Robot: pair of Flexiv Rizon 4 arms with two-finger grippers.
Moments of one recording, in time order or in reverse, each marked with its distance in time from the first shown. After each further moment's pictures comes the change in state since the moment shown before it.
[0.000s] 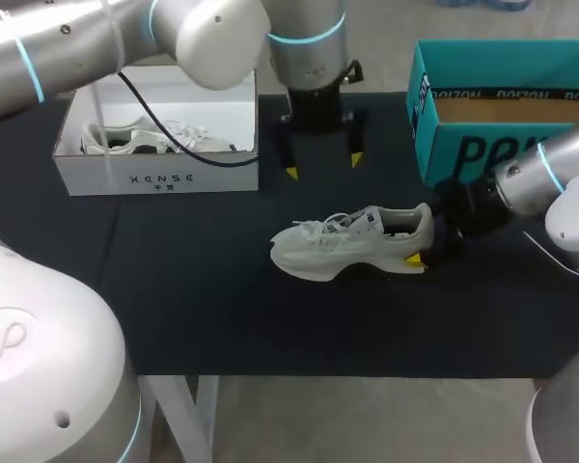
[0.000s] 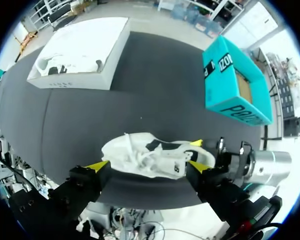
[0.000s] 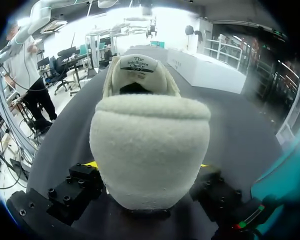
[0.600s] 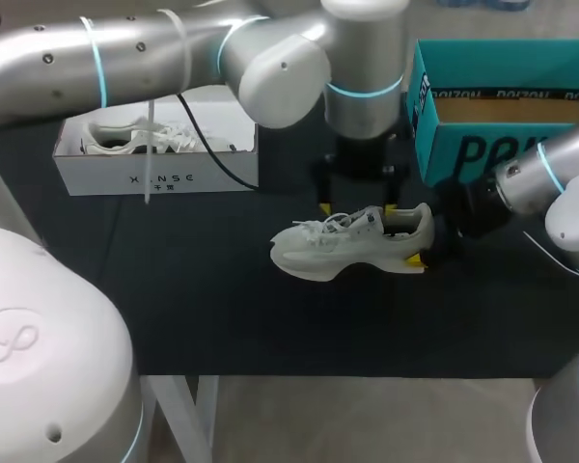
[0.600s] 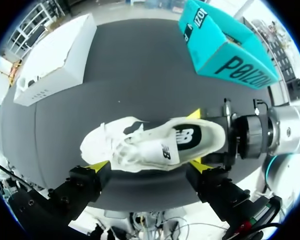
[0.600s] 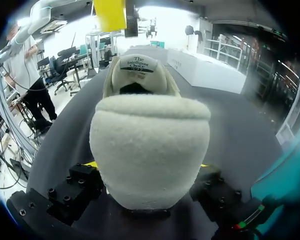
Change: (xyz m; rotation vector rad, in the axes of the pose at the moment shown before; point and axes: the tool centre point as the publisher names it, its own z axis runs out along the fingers) left arm 0.030 0.044 0.060 -0.046 -0.076 0.233; right arm 0.000 0.000 0.000 0.000 0.000 0.000
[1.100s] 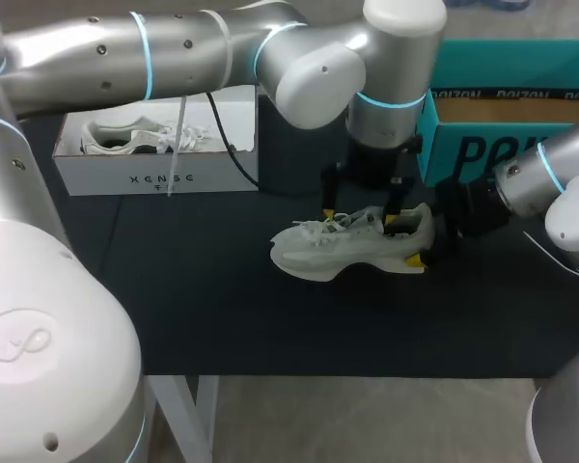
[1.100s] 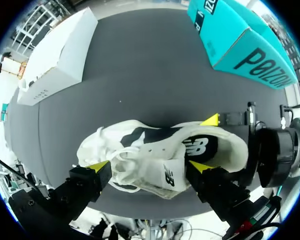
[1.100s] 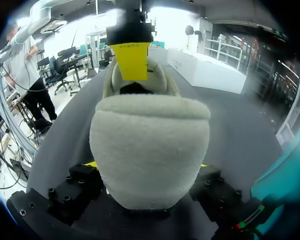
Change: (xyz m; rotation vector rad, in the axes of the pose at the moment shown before) left arm 0.000 -0.014 0.038 -0.045 -0.130 -0.036; right arm 0.000 0.000 0.000 0.000 0.000 0.000
